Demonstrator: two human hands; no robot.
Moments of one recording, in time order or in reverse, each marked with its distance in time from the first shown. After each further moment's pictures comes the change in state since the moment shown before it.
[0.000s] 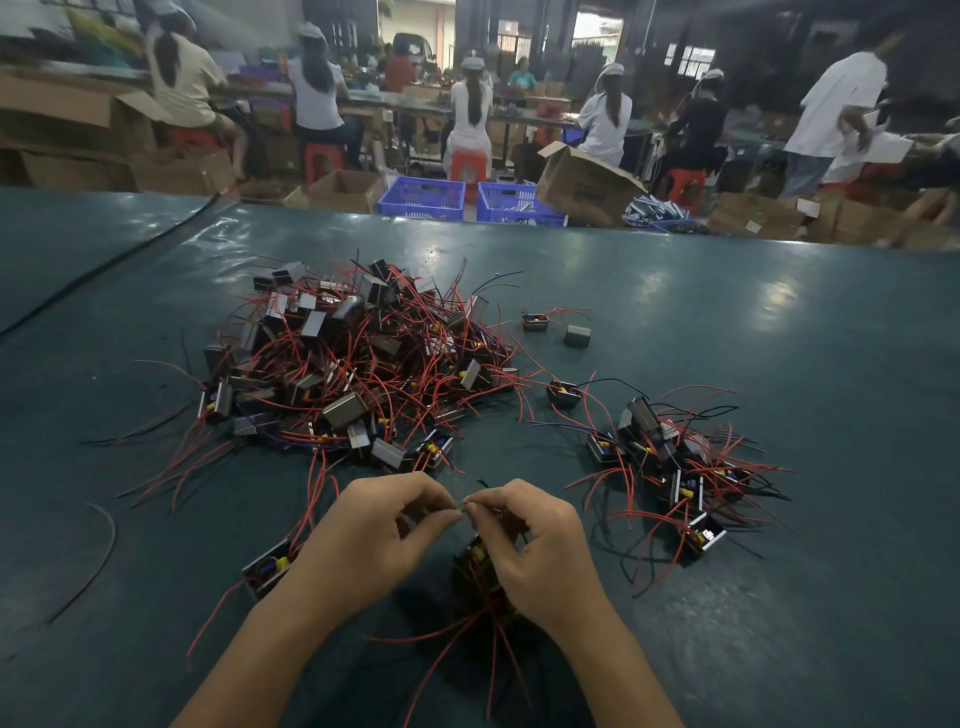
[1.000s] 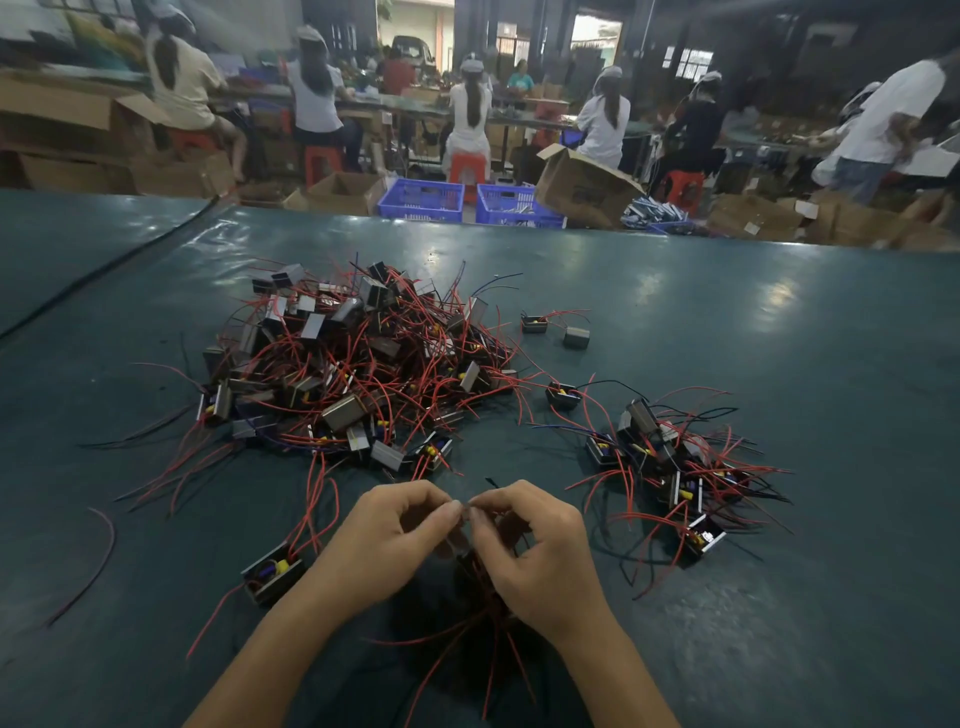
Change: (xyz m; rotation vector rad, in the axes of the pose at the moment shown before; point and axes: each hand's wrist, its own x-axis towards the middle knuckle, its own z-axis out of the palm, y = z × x) left_hand 0.004 0.006 0.010 -0.322 -0.123 -0.388; right_hand -0.002 0.001 0.001 0.000 0.041 -0.012
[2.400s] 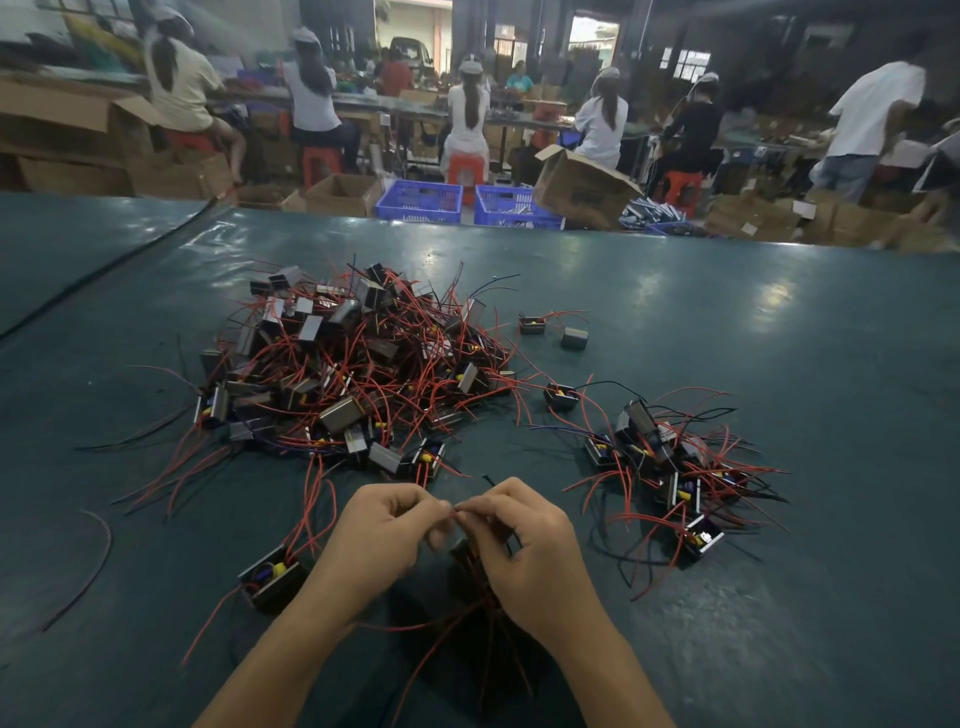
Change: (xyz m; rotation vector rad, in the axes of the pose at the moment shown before) left_hand -0.001 0.013 0.003 -0.179 0.137 -0.252; right_hand 0.003 -0.005 0.002 -0.035 -0.055 -0.044
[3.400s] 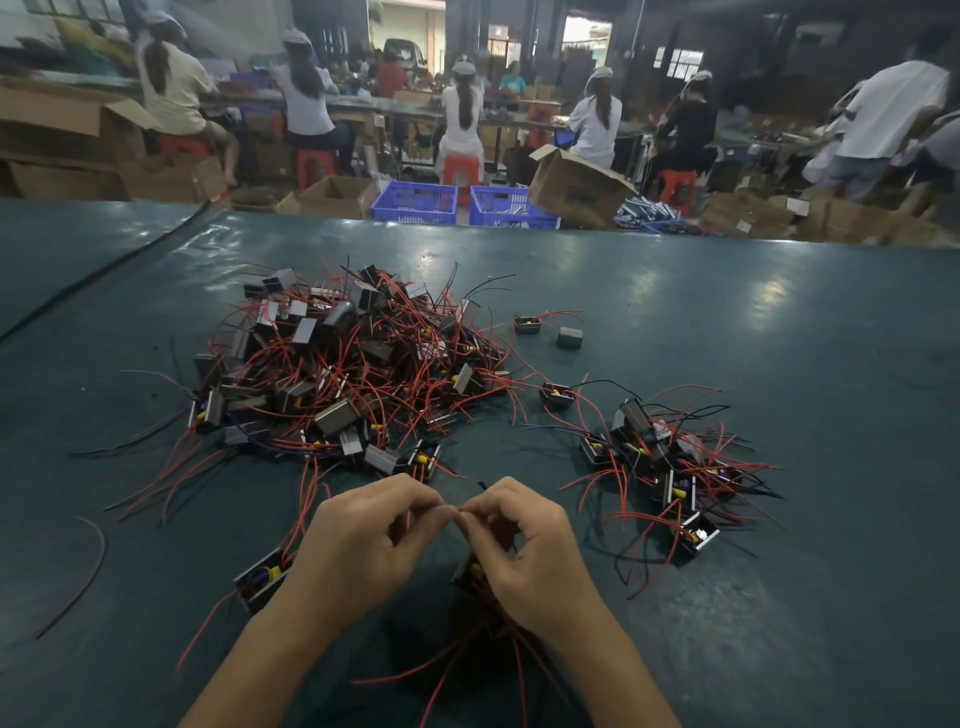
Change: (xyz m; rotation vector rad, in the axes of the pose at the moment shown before) left_hand 0.004 -0.015 -0.012 0.522 0.117 0.798; right_hand 0.000 0.001 -0.004 0.157 -0.043 0.085
